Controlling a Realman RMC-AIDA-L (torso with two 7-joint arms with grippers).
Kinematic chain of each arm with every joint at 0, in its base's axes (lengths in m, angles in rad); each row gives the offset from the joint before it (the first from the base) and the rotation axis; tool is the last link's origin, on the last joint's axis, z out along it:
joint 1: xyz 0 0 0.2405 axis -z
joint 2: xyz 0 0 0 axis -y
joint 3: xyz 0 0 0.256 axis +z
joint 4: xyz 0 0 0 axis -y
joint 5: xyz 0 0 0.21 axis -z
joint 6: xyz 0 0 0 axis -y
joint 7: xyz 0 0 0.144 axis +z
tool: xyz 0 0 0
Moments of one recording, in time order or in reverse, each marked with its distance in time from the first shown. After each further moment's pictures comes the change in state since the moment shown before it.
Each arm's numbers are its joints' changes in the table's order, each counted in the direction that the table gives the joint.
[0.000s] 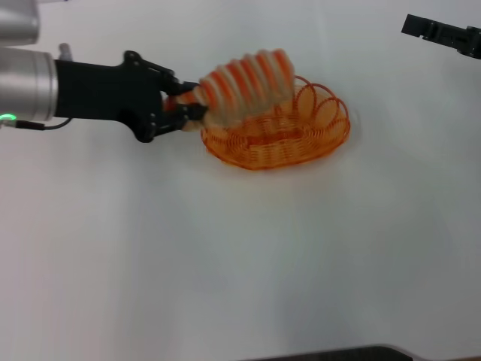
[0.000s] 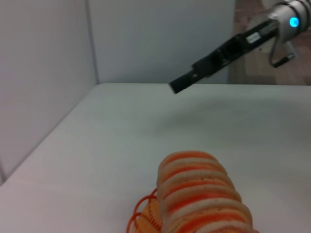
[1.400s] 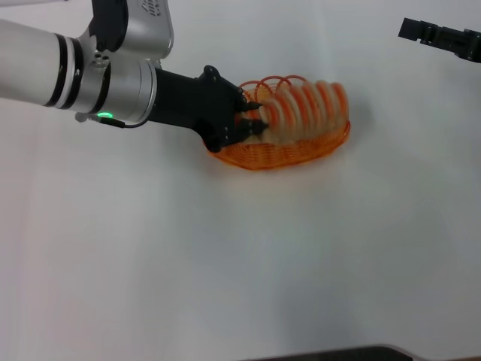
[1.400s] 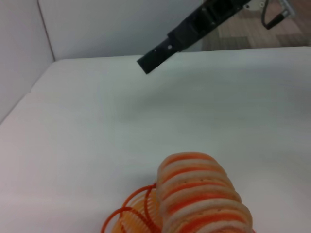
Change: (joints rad) left arm 0.115 0.011 0.320 0.166 0.062 0.268 -0.039; right arm -0.001 0.001 -0.003 0.001 0.006 0.025 -0.004
